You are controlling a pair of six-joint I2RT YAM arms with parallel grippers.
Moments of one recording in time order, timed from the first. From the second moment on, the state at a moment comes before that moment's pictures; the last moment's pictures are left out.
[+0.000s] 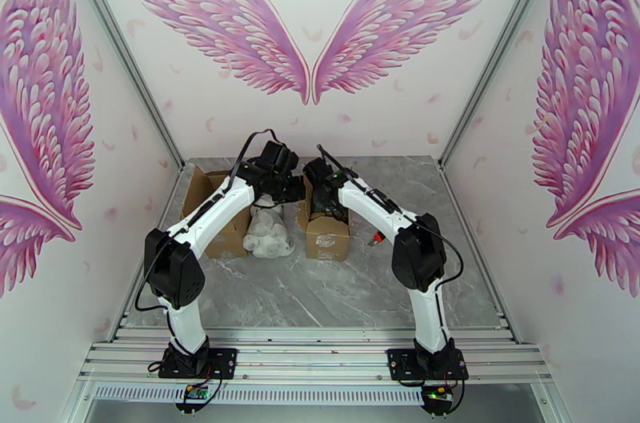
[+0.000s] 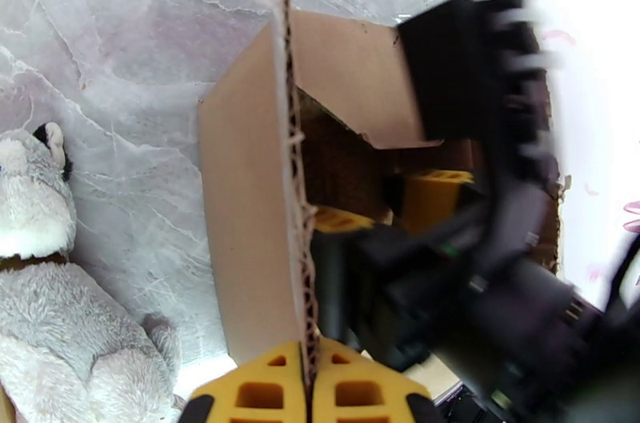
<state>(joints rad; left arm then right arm) -0.51 1.86 1.79 -0.83 0.30 -0.53 0.60 2.12 1.91 -0.98 0.30 0.47</state>
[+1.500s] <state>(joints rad) -0.49 1.86 1.80 -0.92 0.18 -0.53 0.42 1.10 1.46 -0.39 0.11 0.32</state>
